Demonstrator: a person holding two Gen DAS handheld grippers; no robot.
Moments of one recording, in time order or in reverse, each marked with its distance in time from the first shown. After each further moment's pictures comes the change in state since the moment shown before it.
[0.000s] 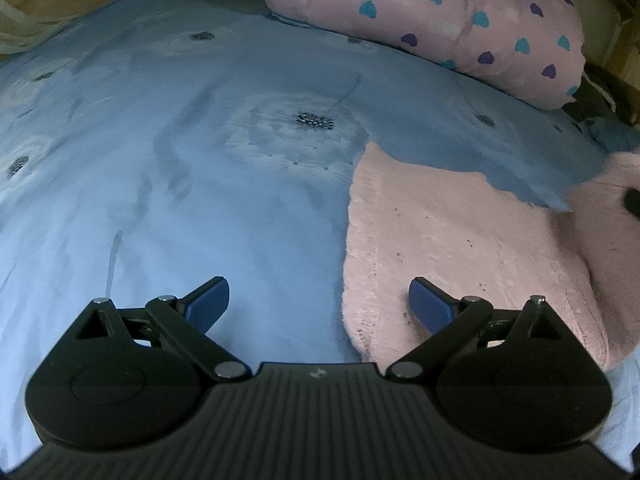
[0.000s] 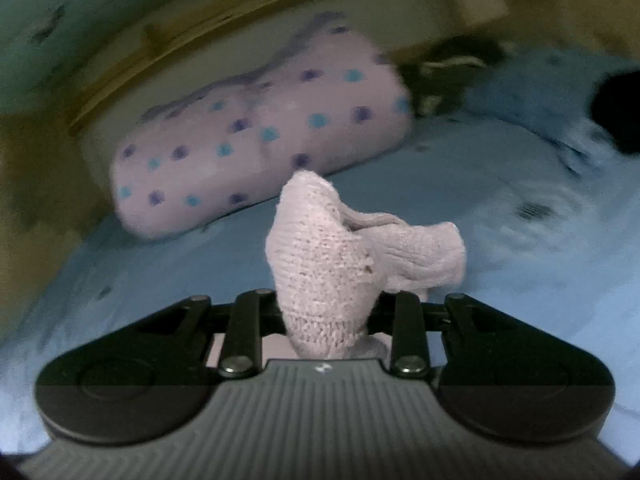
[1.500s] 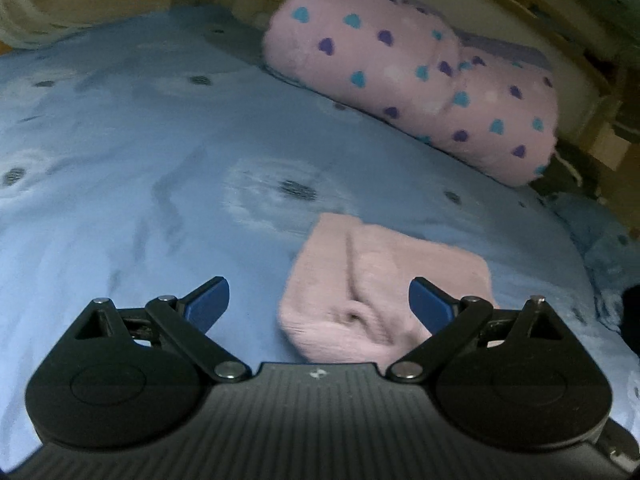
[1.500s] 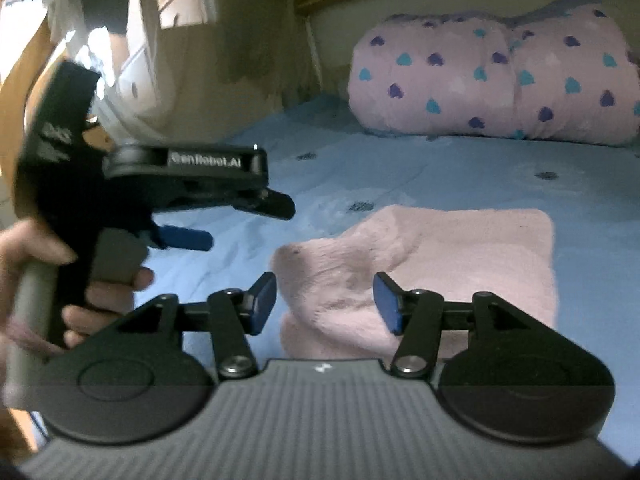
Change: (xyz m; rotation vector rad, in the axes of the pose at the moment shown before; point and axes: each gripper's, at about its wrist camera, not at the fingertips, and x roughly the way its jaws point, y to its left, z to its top) left arm -0.039 0.015 0.016 -0.105 -0.163 -0.146; right arm -0.047 0.096 -0.087 -0.362 0.190 0.524
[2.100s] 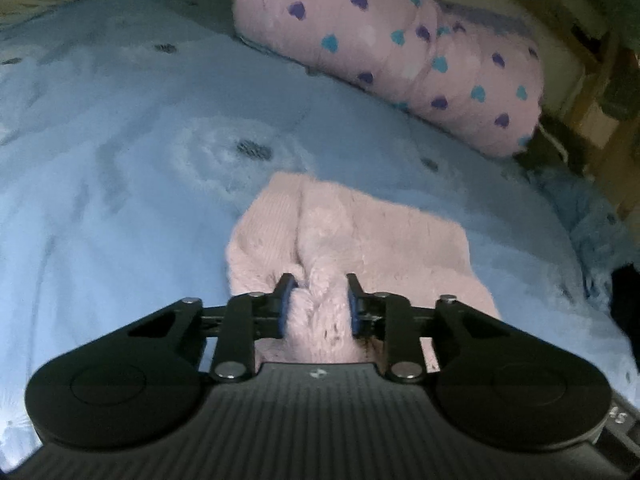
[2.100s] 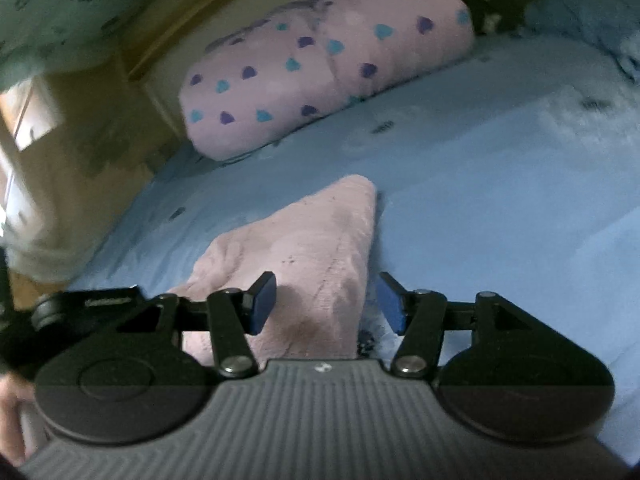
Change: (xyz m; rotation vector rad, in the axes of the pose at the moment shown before) left arm 0.031 -0.022 -0.018 -0.013 0.053 -0.036; right arm -0.024 -0.105 -0.018 0.467 -0.045 -0.269
